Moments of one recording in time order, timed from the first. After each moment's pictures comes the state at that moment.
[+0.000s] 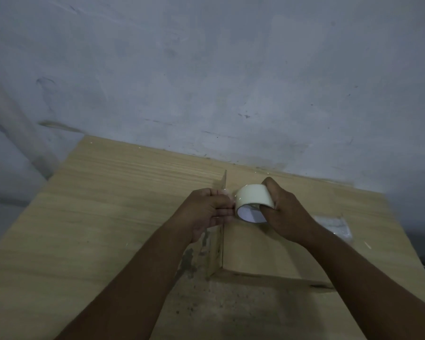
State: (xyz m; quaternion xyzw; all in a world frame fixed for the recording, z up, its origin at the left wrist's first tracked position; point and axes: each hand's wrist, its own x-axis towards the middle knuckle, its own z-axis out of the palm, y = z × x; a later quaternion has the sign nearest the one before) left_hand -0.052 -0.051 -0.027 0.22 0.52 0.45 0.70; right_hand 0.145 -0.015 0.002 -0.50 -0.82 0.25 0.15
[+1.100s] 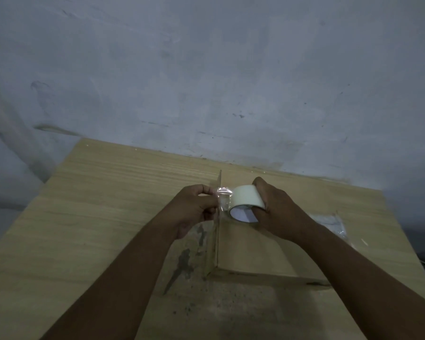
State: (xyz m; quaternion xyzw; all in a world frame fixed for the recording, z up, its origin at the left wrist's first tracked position) left_hand -0.065 -0.051 -0.026 0.30 0.54 0.44 0.65; right_hand 0.144 -0.015 0.006 -0.46 -0.86 0.20 0.12
